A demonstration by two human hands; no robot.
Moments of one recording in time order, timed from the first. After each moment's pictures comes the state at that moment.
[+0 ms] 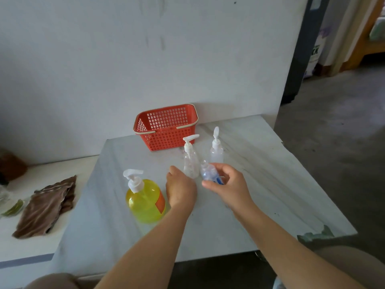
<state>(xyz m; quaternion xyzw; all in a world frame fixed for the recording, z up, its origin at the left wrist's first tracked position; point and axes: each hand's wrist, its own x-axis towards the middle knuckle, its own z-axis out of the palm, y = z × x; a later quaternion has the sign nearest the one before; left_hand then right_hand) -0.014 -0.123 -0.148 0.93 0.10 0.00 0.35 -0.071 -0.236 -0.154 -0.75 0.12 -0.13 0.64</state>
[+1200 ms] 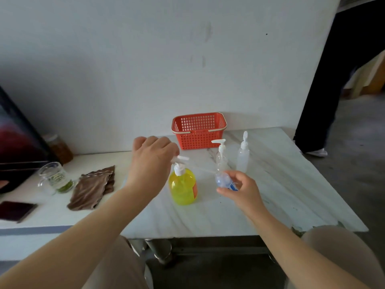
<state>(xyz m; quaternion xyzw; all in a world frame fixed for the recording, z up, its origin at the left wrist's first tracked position) -0.082 0.042 -0.010 0.92 -0.23 0.31 0.02 -0.122 -0.177 -0.120 -0.80 0.07 -0.11 0.58</state>
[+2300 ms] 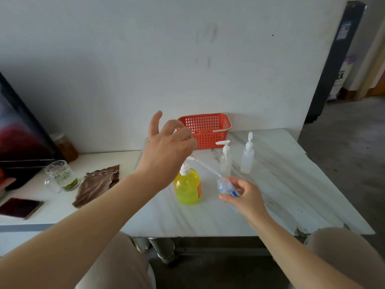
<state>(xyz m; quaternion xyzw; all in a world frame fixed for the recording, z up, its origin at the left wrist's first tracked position) -0.081 0.032 0.012 0.85 -0.34 0.39 -0.12 -0.127 -0.170 -0.131 -0.80 0.08 -0.09 0.58</state>
